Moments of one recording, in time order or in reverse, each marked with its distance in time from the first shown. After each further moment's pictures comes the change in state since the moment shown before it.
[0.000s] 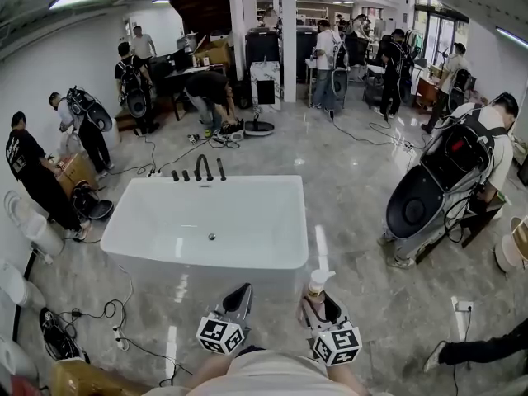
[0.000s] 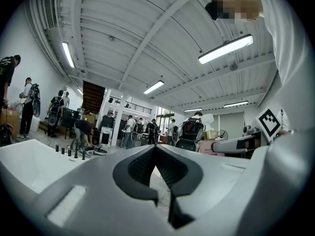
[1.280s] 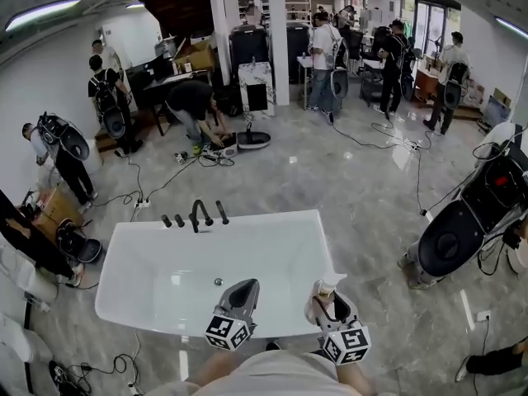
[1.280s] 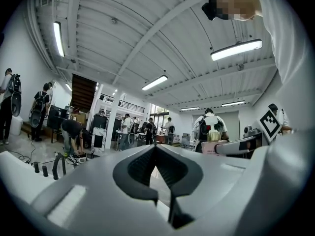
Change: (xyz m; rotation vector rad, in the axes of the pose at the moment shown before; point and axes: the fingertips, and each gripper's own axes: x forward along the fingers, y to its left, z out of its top) left arm 0.262 0.290 0.041 0.018 0.012 -0.122; right arm 0.356 -0.070 0.053 -0.003 -0.006 -0.097
